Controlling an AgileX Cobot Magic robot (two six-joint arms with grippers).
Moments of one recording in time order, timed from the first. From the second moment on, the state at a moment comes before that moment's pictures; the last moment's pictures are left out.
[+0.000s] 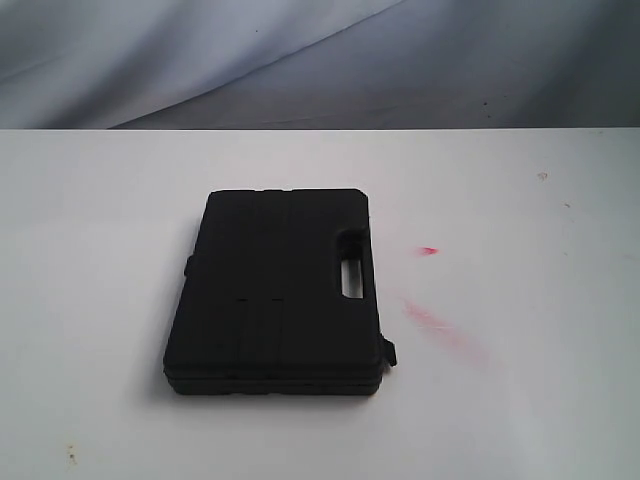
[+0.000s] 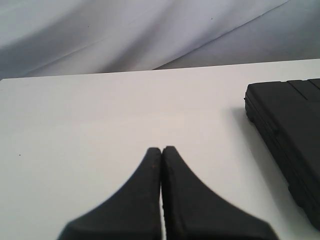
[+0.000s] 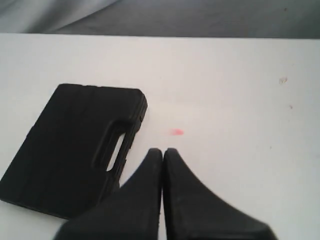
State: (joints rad) left arm -0.05 0.00 0.00 0.09 0.32 -0.04; right arm 0.10 0.91 -1.01 0.44 0.89 -0.29
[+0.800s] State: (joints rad) left arm -0.05 0.00 0.00 0.09 0.32 -0.04; right arm 0.52 1.45 -1.23 0.13 0.97 -0.02
